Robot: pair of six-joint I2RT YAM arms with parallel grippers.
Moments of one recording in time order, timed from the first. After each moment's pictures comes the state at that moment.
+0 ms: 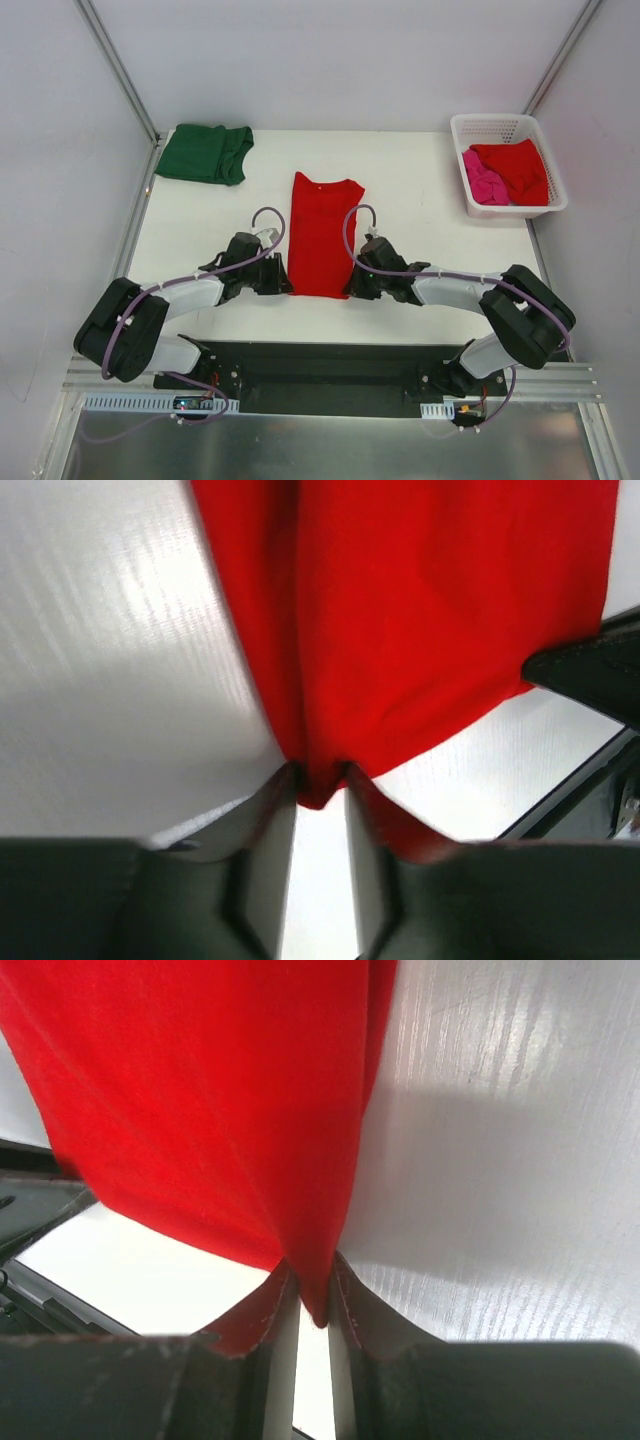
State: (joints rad) left arm -0.48 1.34 0.43 0.05 0.36 -0.54; right arm 0.79 1.49 0.62 -0.02 -0.06 0.90
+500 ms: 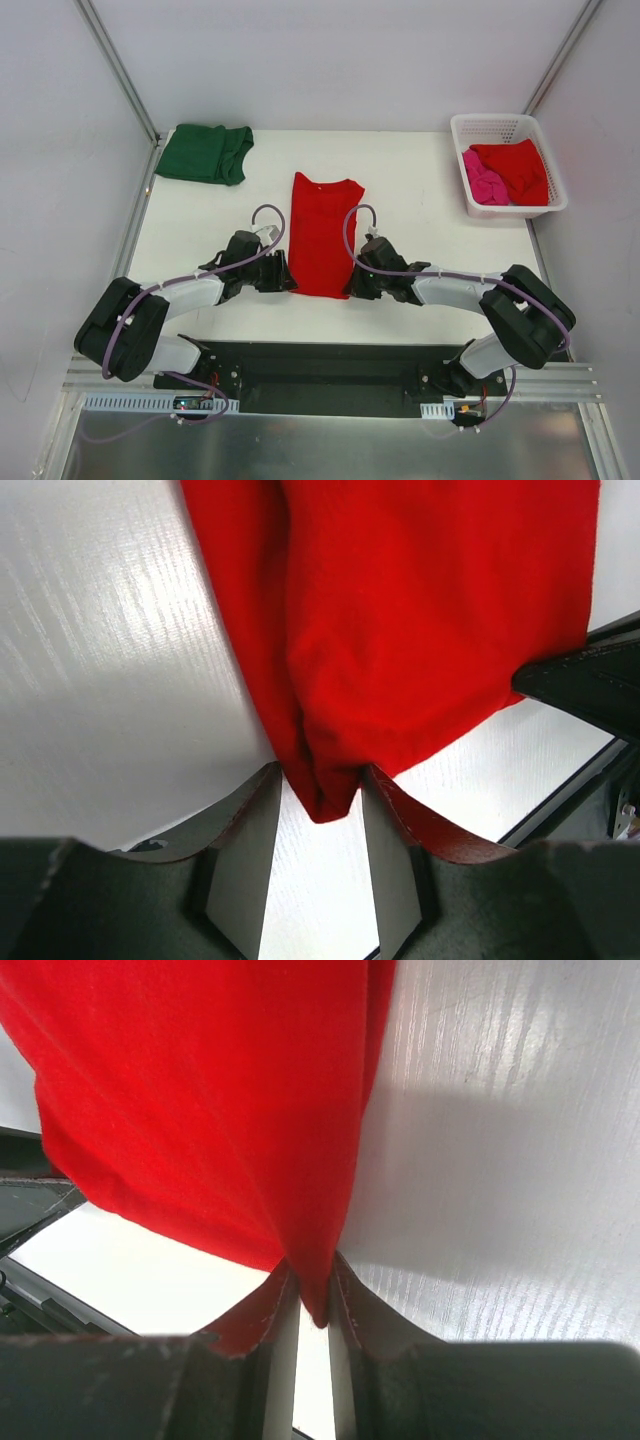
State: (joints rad) left arm -0.48 1.34 0.44 0.08 0.36 -0.55; right arm 0.79 1.49 0.62 -0.03 -0.06 0.90
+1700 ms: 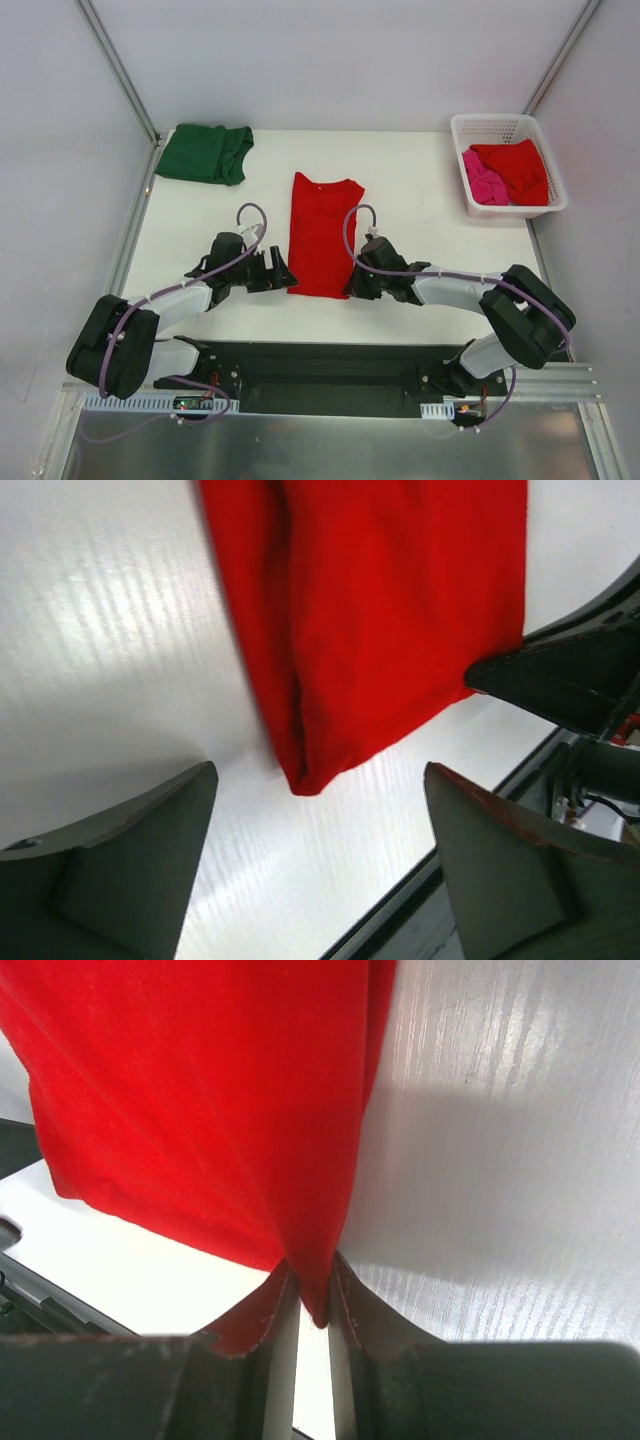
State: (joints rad) left arm -0.38 1.24 0.38 0.13 0.49 -0.60; right arm 0.79 1.49 0.62 -0.03 -0.07 0.90
